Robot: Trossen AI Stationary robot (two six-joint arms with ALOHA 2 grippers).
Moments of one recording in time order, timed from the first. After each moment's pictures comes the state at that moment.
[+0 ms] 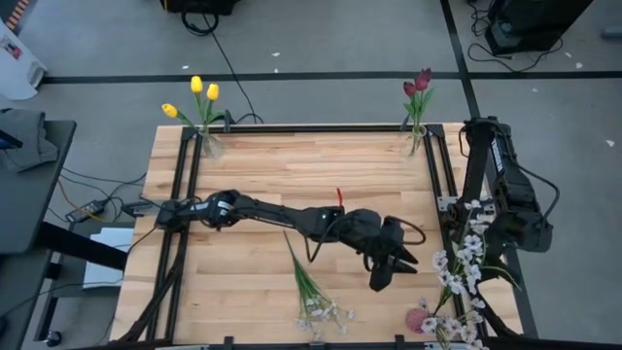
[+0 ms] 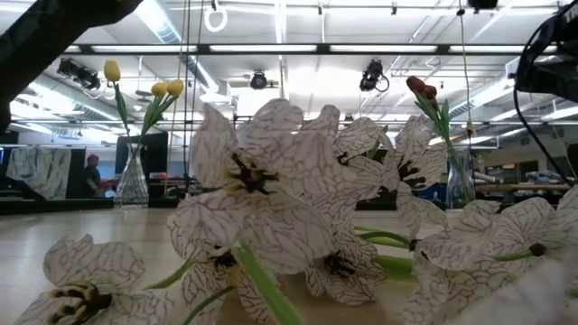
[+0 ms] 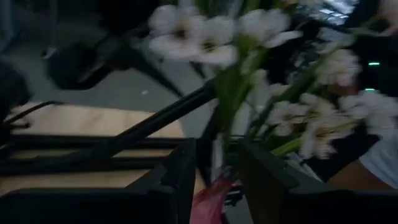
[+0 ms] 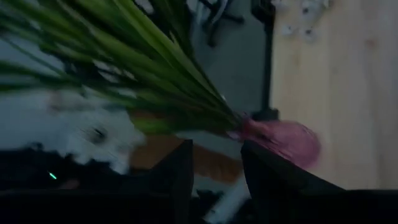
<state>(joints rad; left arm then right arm) -0.20 2.42 2.36 -0.08 0.23 -0.32 1.46 0.59 0.69 -0.61 0.51 1.36</state>
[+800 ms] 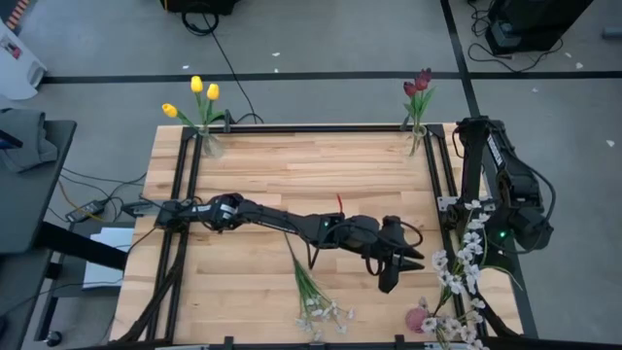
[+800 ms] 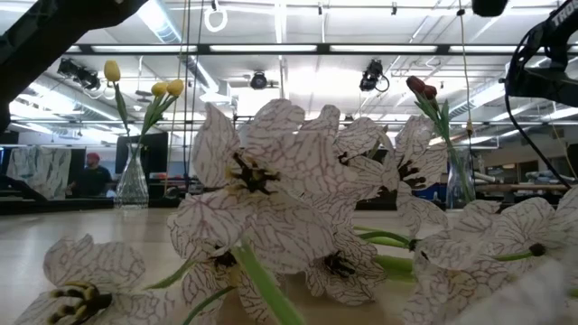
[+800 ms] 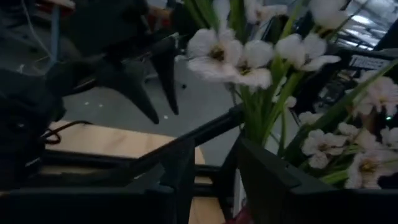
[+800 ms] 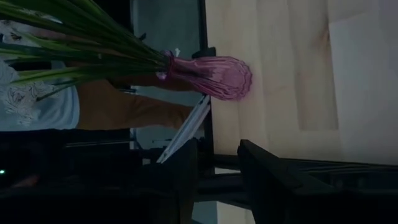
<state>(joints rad) -0.22 2.45 2.33 0.08 0.07 -0.34 1.54 0.56 0.76 -1.01 0.37 1.63</state>
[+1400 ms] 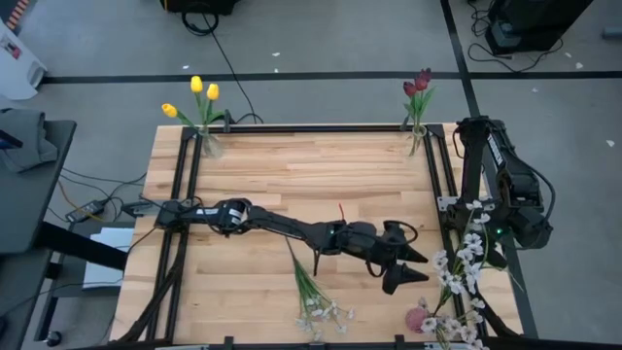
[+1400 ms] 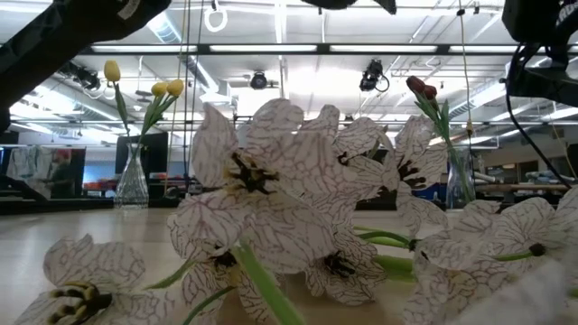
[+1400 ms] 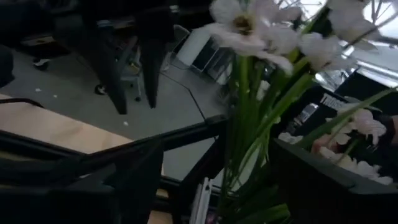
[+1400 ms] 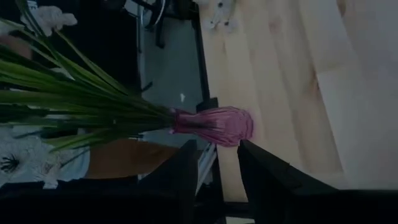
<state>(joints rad) -0.23 2.55 2.32 0.32 0.12 -0.62 1.53 0.56 0.77 -1.02 0.56 1.70</state>
